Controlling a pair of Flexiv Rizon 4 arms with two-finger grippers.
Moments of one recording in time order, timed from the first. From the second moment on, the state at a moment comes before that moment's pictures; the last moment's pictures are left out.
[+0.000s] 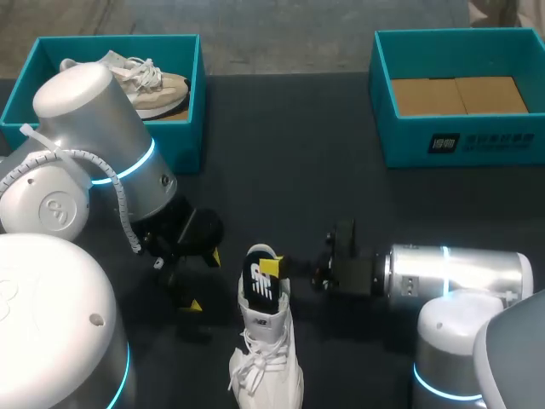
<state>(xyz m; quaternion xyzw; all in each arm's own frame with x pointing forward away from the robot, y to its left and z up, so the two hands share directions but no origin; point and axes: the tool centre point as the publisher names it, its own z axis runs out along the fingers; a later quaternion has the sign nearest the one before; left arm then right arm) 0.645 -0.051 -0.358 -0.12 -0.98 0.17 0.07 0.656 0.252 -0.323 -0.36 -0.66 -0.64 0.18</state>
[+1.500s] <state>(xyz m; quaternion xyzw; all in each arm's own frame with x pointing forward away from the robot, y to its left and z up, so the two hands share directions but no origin) 0.645 -0.051 -0.358 -0.12 -0.98 0.17 0.07 0.653 0.248 -0.322 -0.39 -0.68 -0.60 0.14</state>
